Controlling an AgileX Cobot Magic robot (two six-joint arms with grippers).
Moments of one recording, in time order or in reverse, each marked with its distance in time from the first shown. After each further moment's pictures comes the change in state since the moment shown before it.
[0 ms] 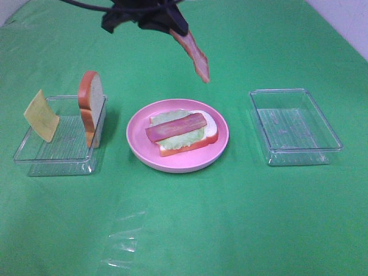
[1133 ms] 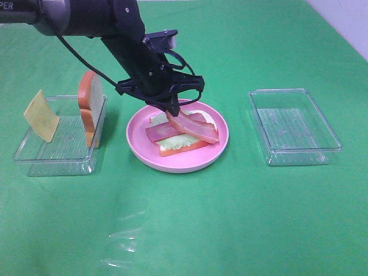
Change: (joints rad) left arm -0.061 0.267 0.000 0.366 -0.054 -0.089; right arm 0.000 0.000 0.000 0.000 0.000 0.000
